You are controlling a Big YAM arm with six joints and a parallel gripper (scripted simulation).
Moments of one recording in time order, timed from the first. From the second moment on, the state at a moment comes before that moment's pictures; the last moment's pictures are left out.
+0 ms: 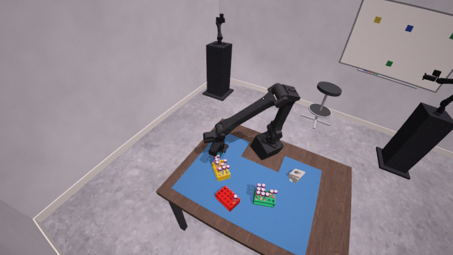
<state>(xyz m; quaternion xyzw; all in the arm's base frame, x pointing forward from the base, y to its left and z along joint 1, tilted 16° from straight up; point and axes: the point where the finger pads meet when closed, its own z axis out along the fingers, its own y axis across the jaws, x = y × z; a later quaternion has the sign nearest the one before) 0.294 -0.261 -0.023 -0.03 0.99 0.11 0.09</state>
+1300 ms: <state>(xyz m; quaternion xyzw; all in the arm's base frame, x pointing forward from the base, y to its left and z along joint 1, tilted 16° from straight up) 0.293 -0.268 -0.006 -0.02 0.99 0.11 0.09</state>
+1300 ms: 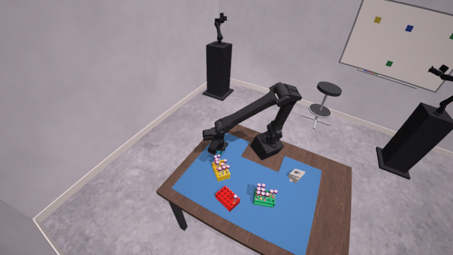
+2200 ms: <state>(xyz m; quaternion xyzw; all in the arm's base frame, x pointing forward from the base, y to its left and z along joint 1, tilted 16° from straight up) 0.284 -0.272 0.047 -0.03 0.99 0.11 0.08</state>
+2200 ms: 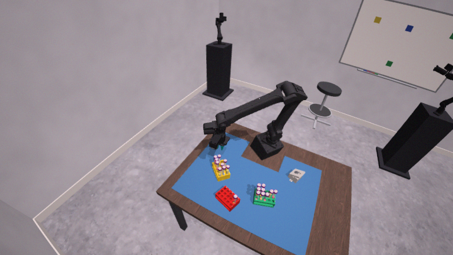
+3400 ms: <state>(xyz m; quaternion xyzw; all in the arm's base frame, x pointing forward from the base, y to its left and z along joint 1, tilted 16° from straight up) 0.395 -0.089 0.109 -0.26 0.96 0.09 0.11</state>
